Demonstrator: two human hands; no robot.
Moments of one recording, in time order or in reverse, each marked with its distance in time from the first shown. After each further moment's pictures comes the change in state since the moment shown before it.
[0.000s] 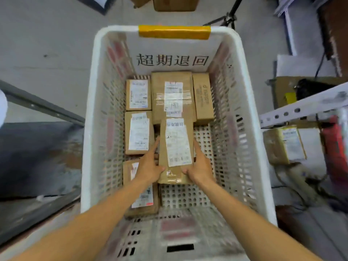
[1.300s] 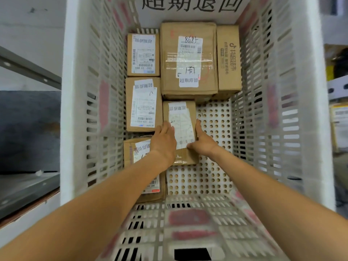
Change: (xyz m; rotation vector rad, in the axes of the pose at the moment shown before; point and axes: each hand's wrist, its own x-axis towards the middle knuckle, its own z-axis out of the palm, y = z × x) left_hand 0.065 -0.045 0.032 1.643 -0.252 0.120; right_hand 0.098 0.054 0.058 -0.186 -0.358 0.176
